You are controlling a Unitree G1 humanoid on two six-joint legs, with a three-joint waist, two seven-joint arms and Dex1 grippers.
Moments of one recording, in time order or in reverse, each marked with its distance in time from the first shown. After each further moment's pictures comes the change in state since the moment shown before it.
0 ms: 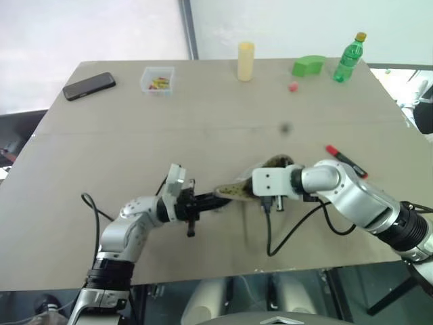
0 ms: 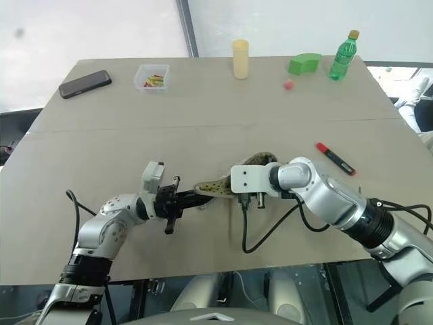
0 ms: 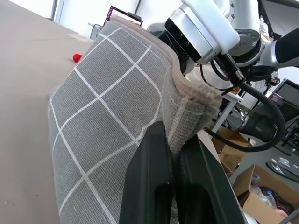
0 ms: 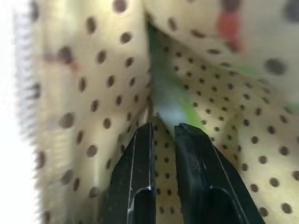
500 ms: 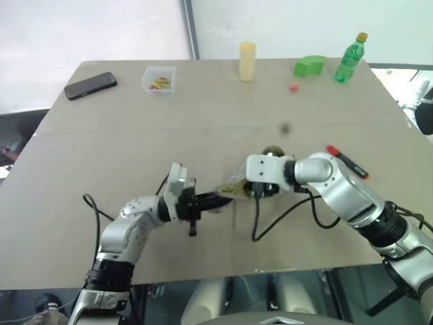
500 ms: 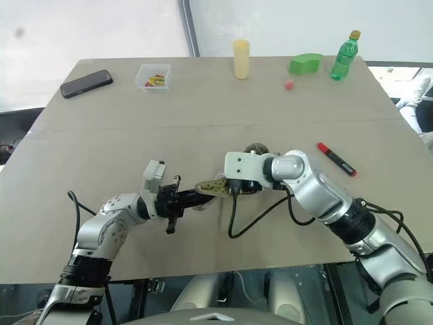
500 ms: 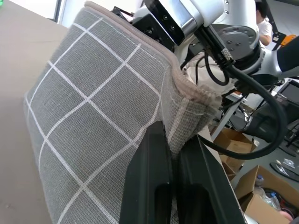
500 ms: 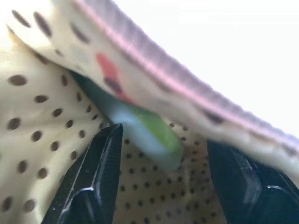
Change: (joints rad) left arm 0.001 -0.003 0.000 -0.038 0.000 0.018 0.040; right arm 0.056 0.157 -0.135 0.020 -0.059 0.075 -0.027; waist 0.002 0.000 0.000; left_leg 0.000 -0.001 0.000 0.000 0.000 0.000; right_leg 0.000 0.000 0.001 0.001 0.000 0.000
